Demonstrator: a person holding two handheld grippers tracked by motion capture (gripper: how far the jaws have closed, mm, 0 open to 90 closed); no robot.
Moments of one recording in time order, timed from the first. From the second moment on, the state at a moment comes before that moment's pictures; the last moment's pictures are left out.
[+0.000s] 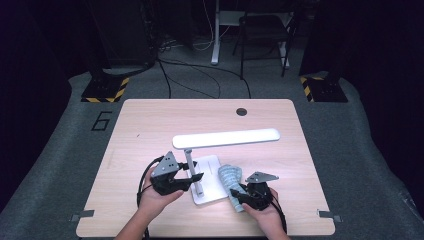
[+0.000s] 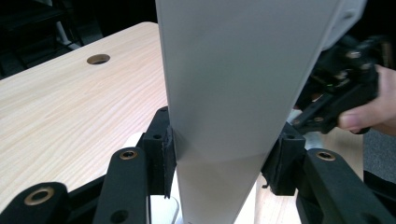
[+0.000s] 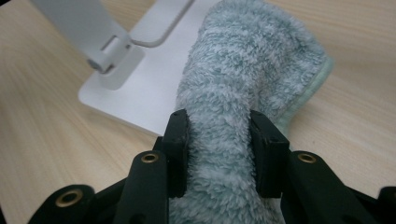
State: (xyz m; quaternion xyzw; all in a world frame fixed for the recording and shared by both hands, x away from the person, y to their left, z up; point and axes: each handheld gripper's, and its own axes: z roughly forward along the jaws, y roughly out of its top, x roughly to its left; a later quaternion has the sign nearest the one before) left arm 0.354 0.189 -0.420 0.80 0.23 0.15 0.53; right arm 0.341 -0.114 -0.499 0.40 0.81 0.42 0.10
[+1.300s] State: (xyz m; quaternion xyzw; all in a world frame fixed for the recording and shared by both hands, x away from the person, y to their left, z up) left arm 0.359 0.193 -0.422 0.80 0.25 0.13 0.54; right arm 0.308 -0.024 -0.503 0.26 0.86 0.40 0.17
